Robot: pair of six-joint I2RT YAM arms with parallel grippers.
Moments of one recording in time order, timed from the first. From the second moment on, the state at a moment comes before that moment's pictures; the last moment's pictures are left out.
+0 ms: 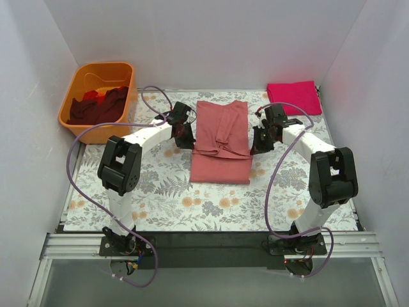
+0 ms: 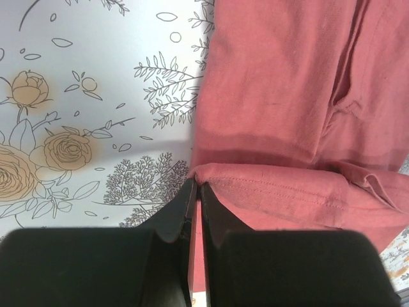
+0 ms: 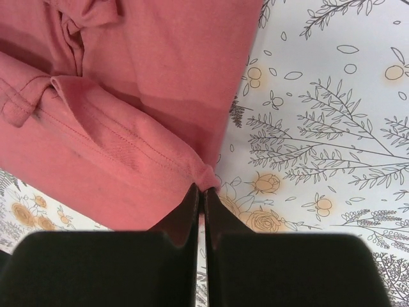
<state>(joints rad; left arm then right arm) -0.46 1.98 1.47 -0.55 0.06 -0.63 0.26 1.71 1.20 -0.58 -0.28 0.21</state>
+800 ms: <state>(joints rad) -0.44 2.05 1.54 -0.50 0.02 -0.62 0.24 1.81 1.25 -0.50 -0.29 0.21</state>
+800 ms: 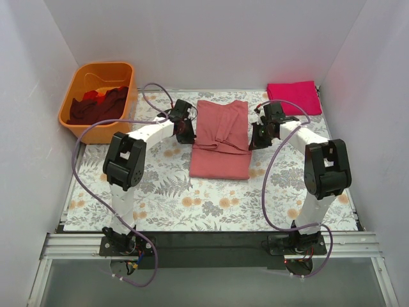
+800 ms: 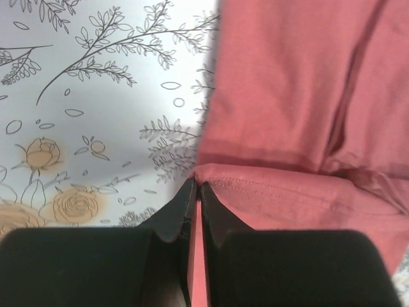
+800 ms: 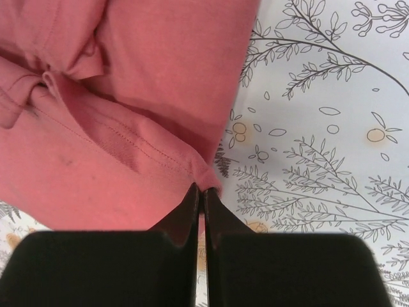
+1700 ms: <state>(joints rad) -0.66 1.80 1.23 -0.40 0.03 -0.68 0.49 1.72 1.16 -0.37 -0.29 0.21</state>
